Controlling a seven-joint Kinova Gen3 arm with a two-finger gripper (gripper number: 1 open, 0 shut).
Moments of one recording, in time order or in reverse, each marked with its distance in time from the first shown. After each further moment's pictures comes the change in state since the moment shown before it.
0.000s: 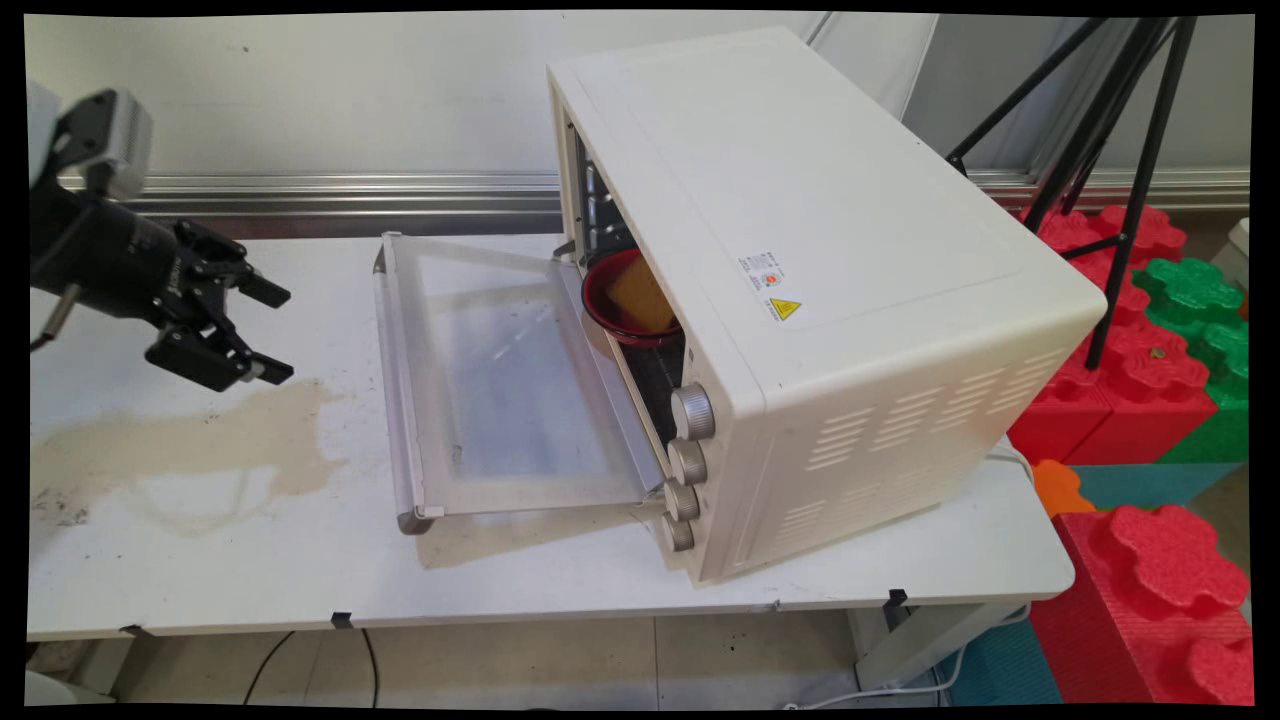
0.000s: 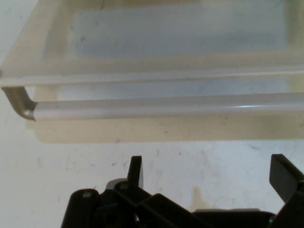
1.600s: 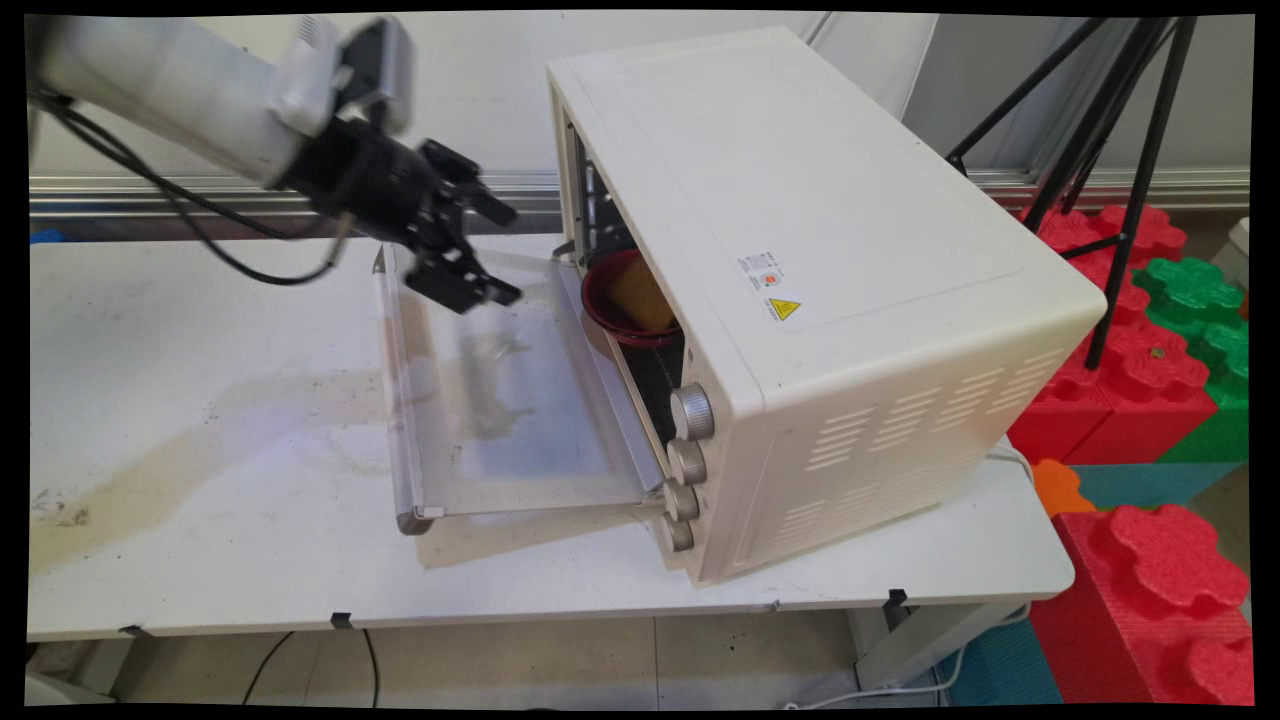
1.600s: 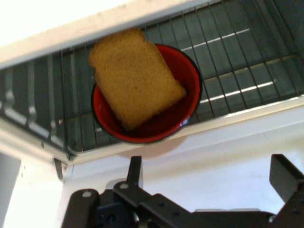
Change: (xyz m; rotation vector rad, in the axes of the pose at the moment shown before) arm 0.149 -0.003 0.068 0.001 0.225 0.229
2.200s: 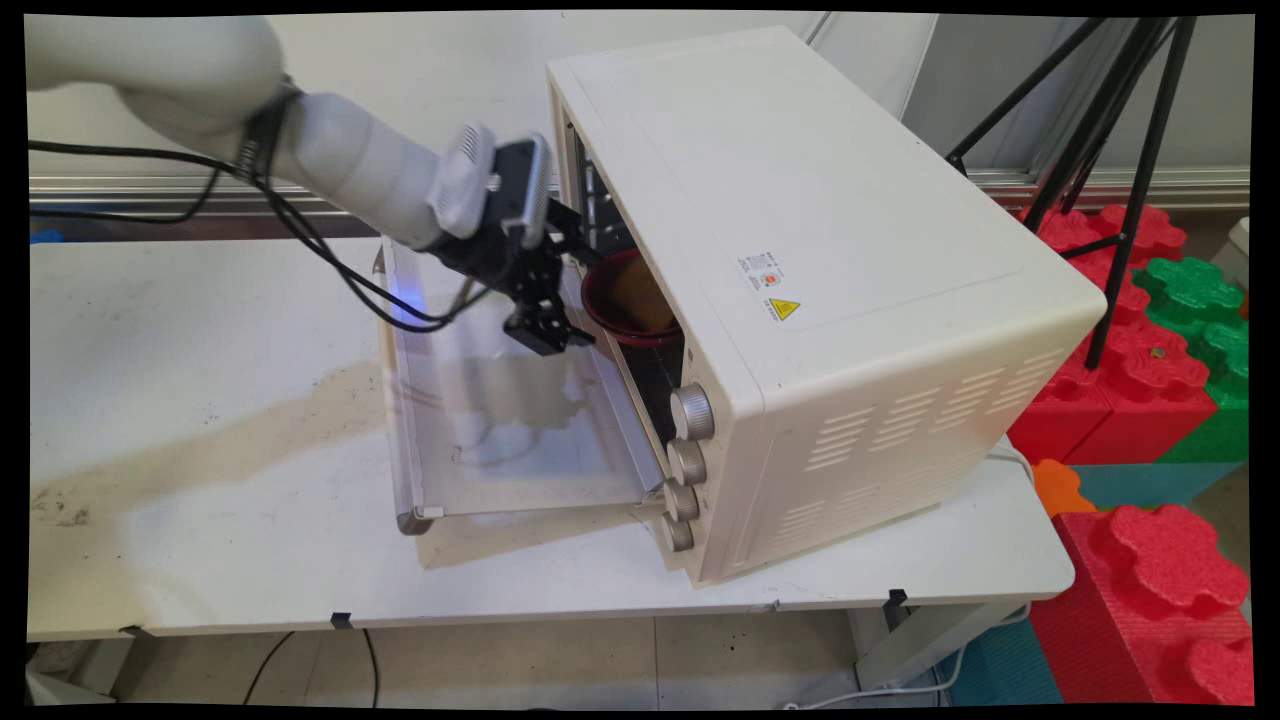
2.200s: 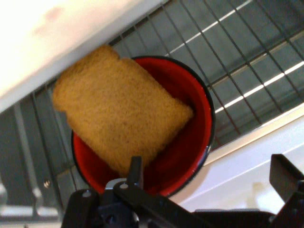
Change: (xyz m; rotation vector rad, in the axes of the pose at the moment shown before) arm 0.013 -0.002 0.113 -0.012 -0.027 0.270
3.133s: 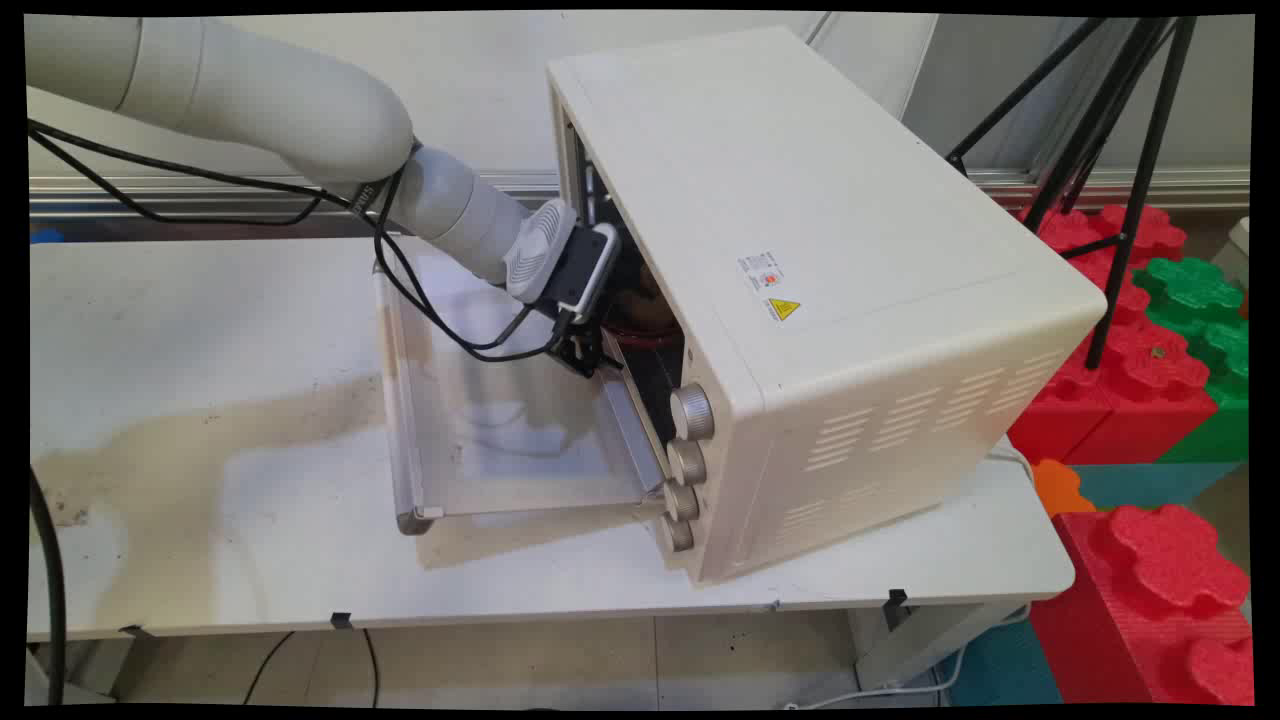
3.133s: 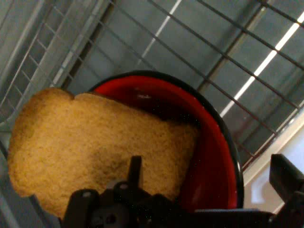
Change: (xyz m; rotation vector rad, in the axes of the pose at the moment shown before) arm 0.003 -0.008 0.089 -0.034 -0.044 0.391
